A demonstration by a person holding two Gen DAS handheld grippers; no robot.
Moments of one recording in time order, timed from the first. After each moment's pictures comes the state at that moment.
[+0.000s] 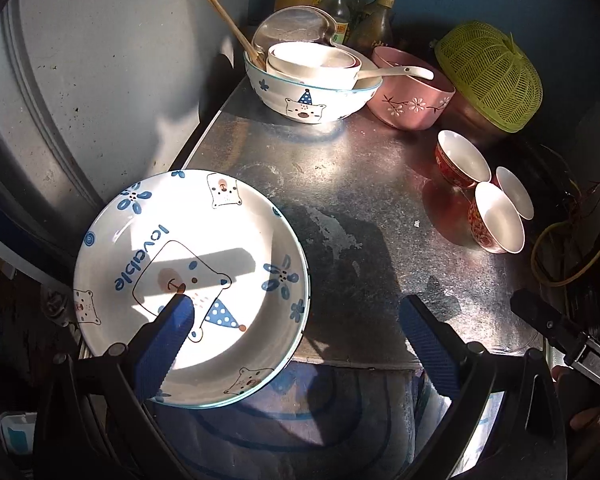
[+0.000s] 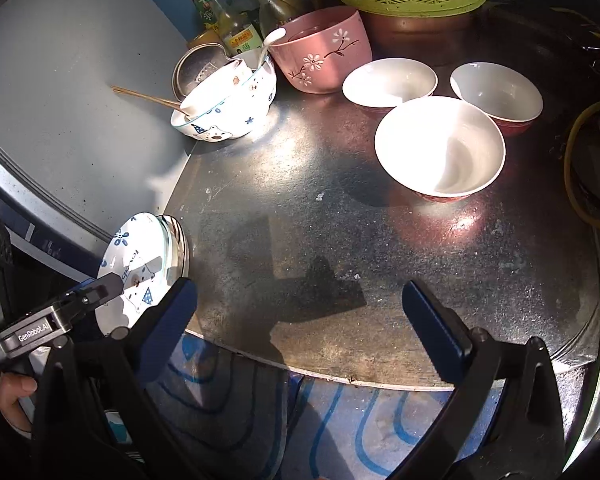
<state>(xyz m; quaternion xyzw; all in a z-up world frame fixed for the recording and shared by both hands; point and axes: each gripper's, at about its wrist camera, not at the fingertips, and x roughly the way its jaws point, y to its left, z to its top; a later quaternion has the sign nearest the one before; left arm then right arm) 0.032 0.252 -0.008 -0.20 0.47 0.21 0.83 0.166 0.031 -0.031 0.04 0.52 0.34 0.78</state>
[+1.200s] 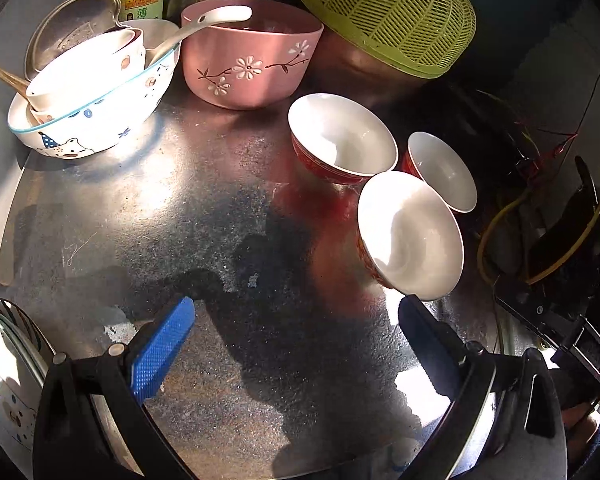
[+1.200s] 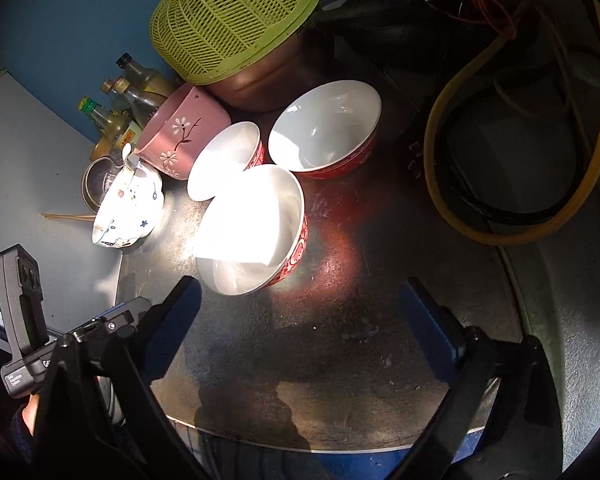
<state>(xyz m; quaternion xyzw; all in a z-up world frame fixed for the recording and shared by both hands) 0.212 0.166 -0.053 -0.18 0.51 0.04 0.84 0.267 -0.068 -0.056 0.15 0.52 0.23 0.81</state>
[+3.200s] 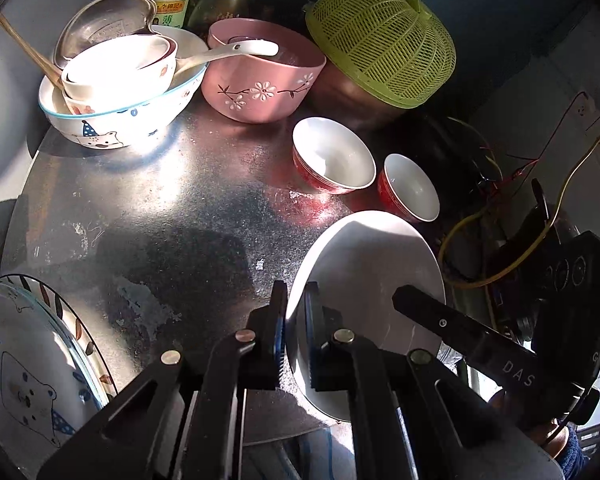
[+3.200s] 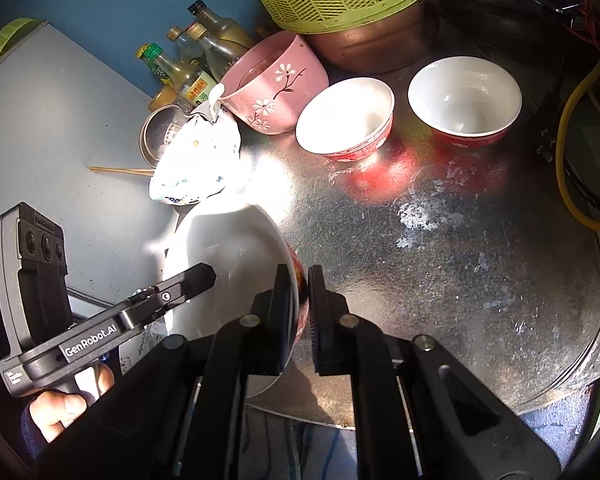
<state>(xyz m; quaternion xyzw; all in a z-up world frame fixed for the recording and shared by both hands) 0.164 0.202 -0.016 -0.23 0.49 0.01 0.84 0.219 0.028 -0.026 0.13 0.54 0.32 0.77</state>
